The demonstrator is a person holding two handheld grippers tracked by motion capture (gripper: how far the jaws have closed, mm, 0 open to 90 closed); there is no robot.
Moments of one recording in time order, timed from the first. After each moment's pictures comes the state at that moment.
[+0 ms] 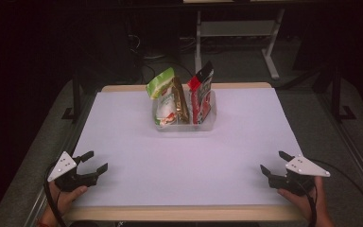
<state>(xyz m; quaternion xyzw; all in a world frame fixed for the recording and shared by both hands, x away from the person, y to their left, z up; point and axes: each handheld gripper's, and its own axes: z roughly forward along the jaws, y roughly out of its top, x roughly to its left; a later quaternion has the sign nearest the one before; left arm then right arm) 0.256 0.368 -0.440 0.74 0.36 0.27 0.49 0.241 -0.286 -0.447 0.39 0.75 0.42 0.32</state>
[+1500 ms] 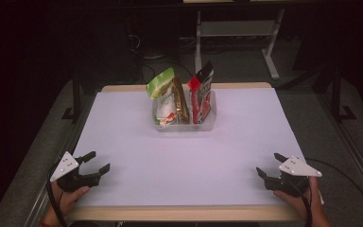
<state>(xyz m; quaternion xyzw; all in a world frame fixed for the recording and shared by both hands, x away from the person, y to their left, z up) 0.256 0.361 -0.442 0.74 0.37 0.26 0.49 0.243 -0.276 -0.455 0.38 0.77 0.40 0.31</state>
